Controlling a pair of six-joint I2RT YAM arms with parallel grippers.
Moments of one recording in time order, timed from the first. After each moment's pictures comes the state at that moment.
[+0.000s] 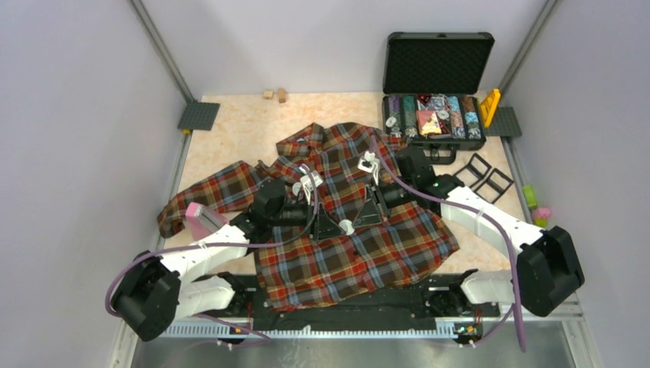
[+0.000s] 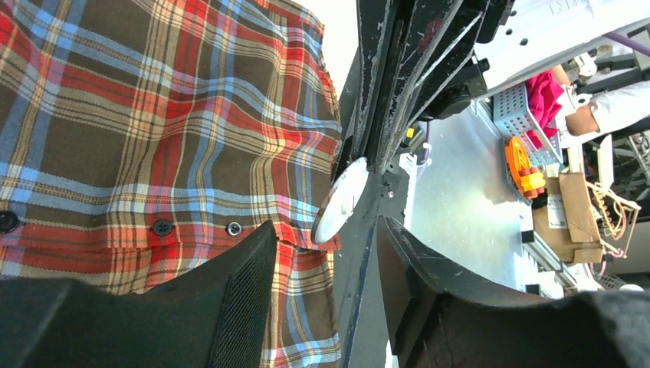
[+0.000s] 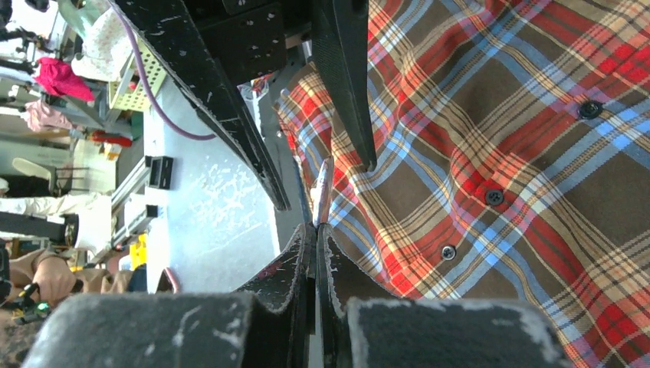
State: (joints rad) left arm -0.65 1.12 0.49 0.35 0.79 -0.55; right arm 0.58 1.29 0.88 -0.35 -0.97 0.16
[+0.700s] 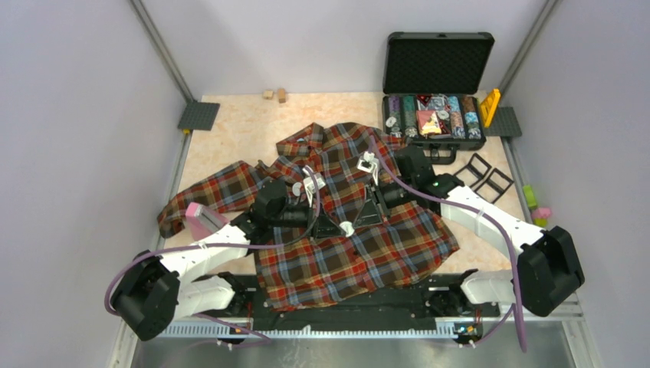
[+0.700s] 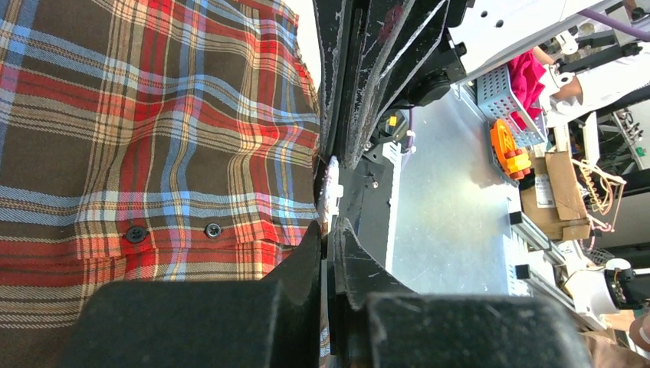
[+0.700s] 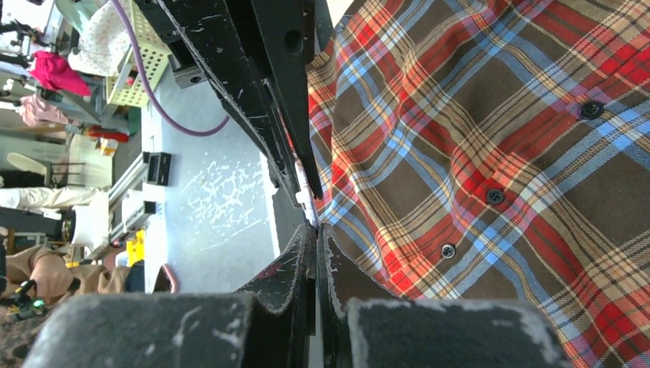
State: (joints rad) left arm -0.68 1.12 0.50 0.36 0.83 -0.54; right arm 0.59 1.29 0.90 -0.37 -0.98 0.14
